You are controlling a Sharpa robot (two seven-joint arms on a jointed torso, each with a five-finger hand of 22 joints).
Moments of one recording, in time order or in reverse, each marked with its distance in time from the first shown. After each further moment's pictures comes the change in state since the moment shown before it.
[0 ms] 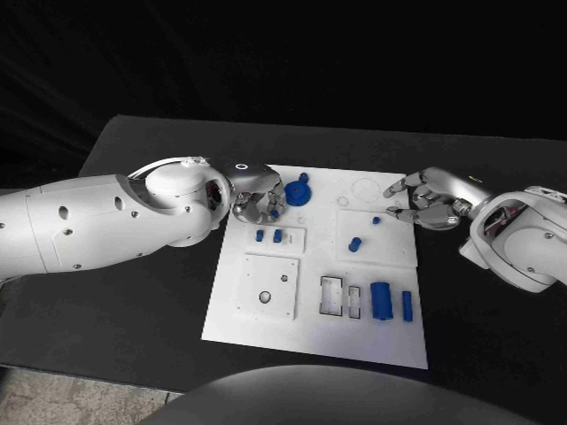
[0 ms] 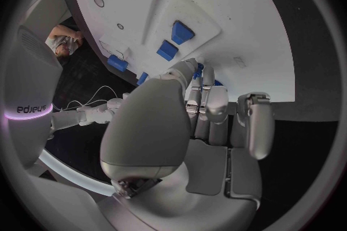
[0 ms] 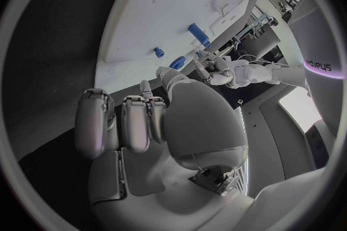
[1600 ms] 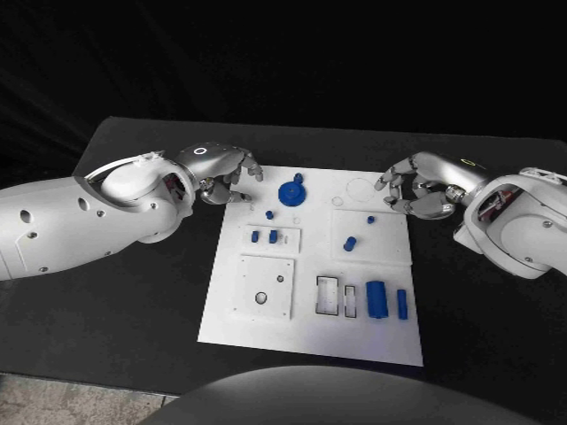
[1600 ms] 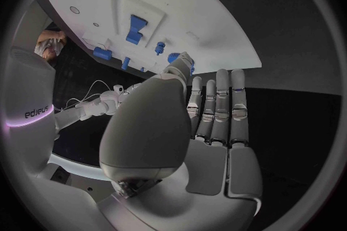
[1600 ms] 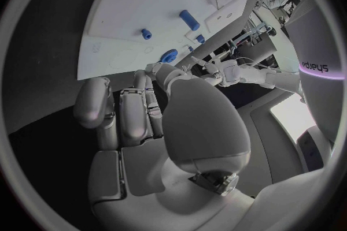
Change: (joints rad) left arm -0.004 -0.080 -0.002 -0.069 0.001 -0.276 0.116; left_hand -0.002 -0.060 -0.134 0.098 -0.188 -0.176 -0.047 0.014 -0.080 -0.451 0.022 0.202 0.137 -0.579 0.073 -0.420 -0.434 0.125 -0.715 0.051 -0.877 -0.033; right arm 0.054 -0.007 0.003 0.059 -0.085 0.015 -0.008; right_hand 0.070 -0.104 0.144 -0.113 0.142 0.107 0.000 0.082 0.080 -0.636 0.054 -0.897 -0.489 -0.021 0.033 -0.175 -0.079 0.040 -0.100 0.030 -0.252 0.000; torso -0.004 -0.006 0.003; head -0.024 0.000
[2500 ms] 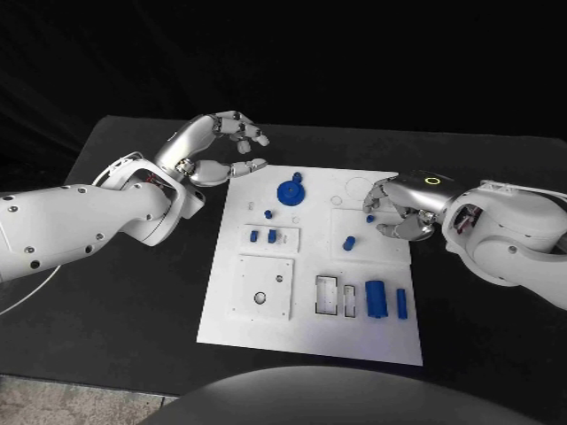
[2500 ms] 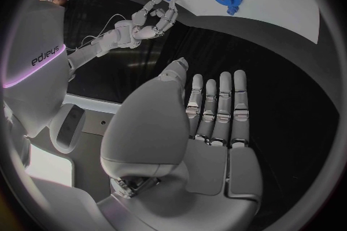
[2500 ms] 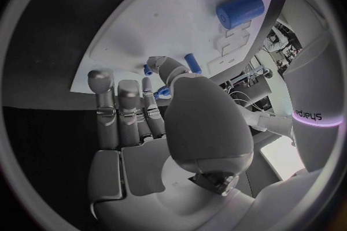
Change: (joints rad) left arm 0.000 0.001 -0.024 -0.011 0.636 -0.289 0.533; left_hand -0.038 0.075 -0.079 0.031 0.198 0.042 0.042 0.025 -0.026 -0.013 0.011 0.125 -0.068 -0.080 0.047 -0.040 -0.025 0.000 -0.044 0.044 -0.164 -0.045; right arm -0.044 0.038 0.000 0.010 -0.315 0.169 -0.066; right_hand -0.043 -0.031 -0.078 -0.049 0.044 -0.145 -0.013 0.084 0.165 -0.283 0.047 0.064 -0.029 -0.167 0.034 -0.121 -0.181 0.046 -0.138 0.038 -0.249 0.000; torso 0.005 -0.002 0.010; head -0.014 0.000
